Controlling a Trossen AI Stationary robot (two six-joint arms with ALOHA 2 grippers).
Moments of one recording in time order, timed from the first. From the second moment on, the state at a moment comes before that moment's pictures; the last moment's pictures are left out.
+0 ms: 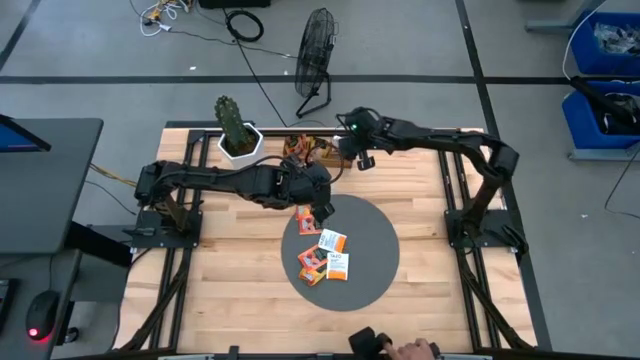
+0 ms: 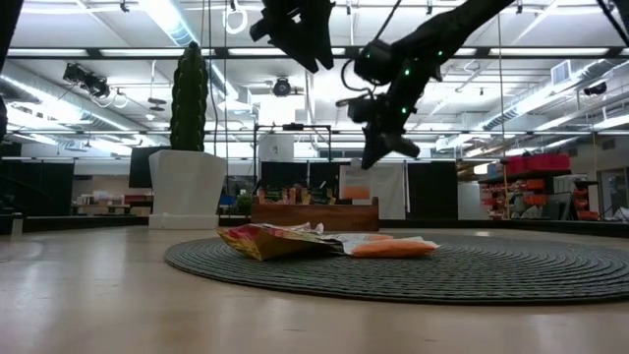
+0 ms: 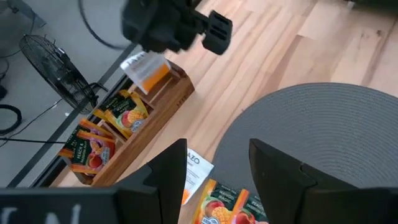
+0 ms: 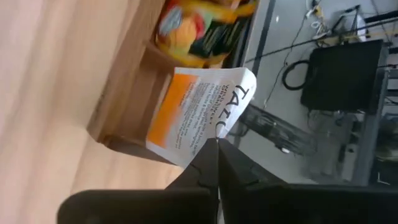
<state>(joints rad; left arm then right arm) -0.06 1.77 1.69 -0.85 -0.60 -0.41 -0.52 1.75 1.28 -0.43 0.21 -1.01</state>
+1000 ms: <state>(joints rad) 0.00 1.77 1.69 -0.83 -0.60 -0.34 -0.57 1.86 1.28 -0.35 0.18 -1.04</state>
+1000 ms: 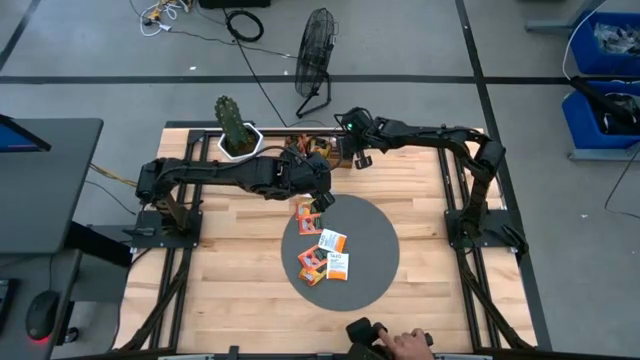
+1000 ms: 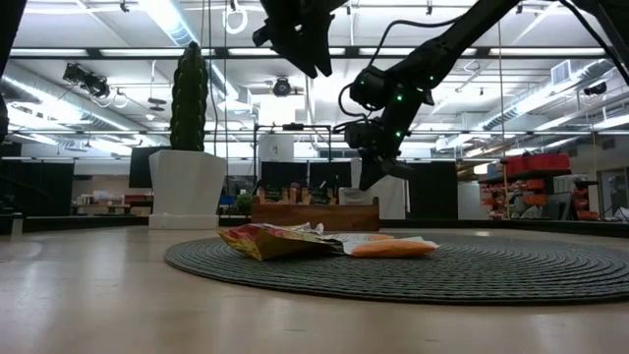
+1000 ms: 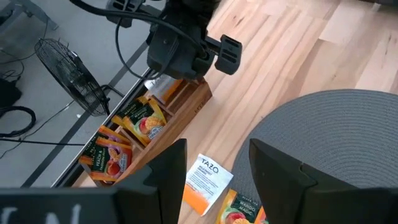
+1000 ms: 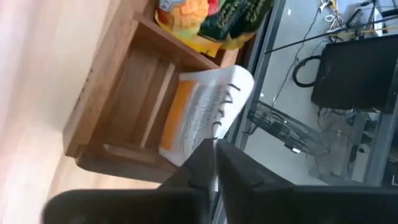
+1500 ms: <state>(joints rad) 0.00 1.77 1.69 -0.83 -0.60 -0.34 -0.57 1.83 1.28 -0.26 0.28 -1.01</state>
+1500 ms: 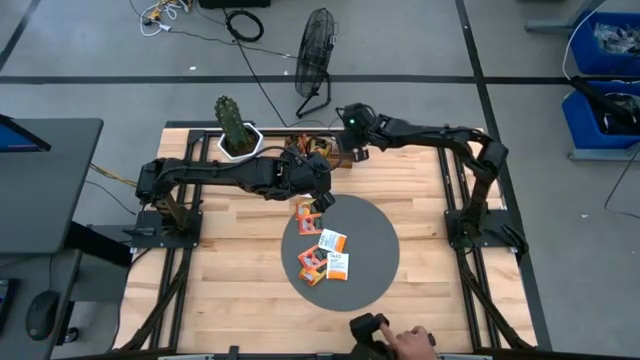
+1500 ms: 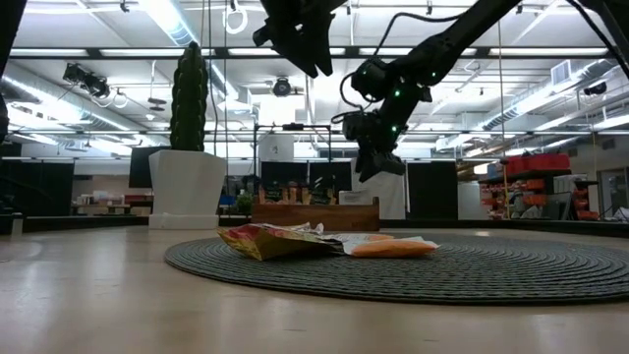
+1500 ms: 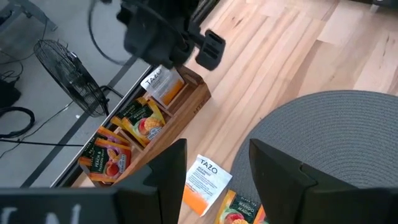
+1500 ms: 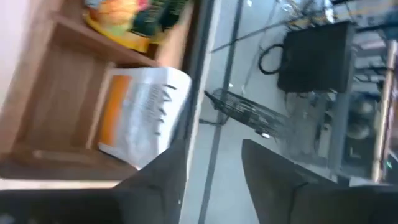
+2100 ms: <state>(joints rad) 0.02 1.77 1.69 -0.85 -0.60 -0.29 -0.28 1.38 1.14 -0.60 -0.08 -0.19</state>
